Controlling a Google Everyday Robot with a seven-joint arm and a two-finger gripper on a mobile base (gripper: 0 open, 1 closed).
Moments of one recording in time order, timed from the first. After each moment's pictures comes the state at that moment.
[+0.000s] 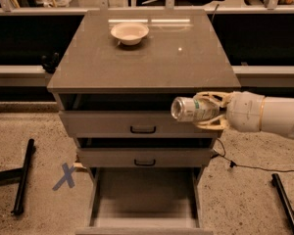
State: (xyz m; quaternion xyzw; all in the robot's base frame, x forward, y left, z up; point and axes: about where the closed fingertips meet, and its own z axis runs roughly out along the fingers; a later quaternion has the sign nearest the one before) arm 0.531 -0.149 0.827 -0.69 0.44 0.00 0.58
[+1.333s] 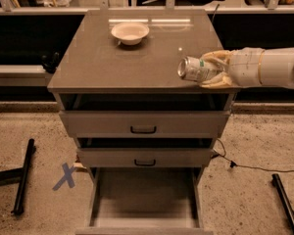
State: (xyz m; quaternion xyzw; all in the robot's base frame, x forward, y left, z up) arm 0.628 -0.175 0.880 -0.66 0.52 -0.01 0.55
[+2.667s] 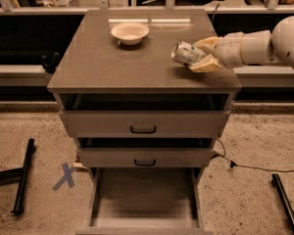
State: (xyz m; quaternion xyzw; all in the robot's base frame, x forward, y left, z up) arm 0.724 -0.169 0.866 -0.61 0.58 0.07 0.53
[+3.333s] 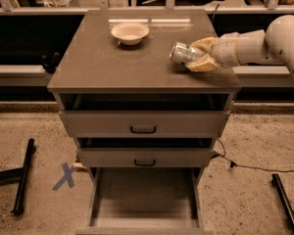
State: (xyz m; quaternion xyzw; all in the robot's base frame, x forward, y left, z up) arm 0.737 -0.164 0.853 -0.60 0.60 0.10 0.52
